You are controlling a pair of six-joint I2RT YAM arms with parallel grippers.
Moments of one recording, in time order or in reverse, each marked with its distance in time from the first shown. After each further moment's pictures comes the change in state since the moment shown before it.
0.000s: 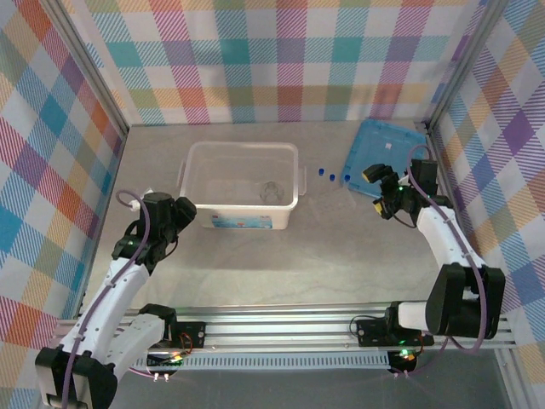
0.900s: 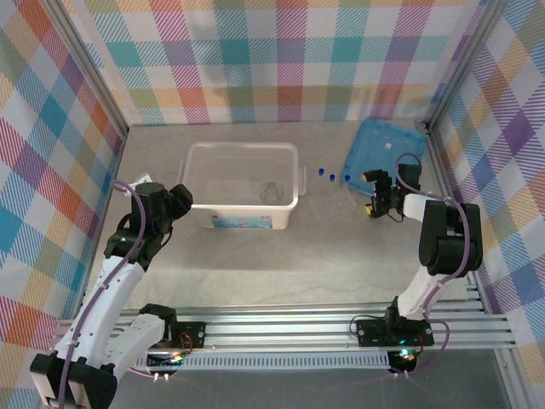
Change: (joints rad) left arm -0.014 0.008 0.129 0.004 -0.044 0.173; right arm -0.014 0.432 0.003 0.391 0.041 0.264
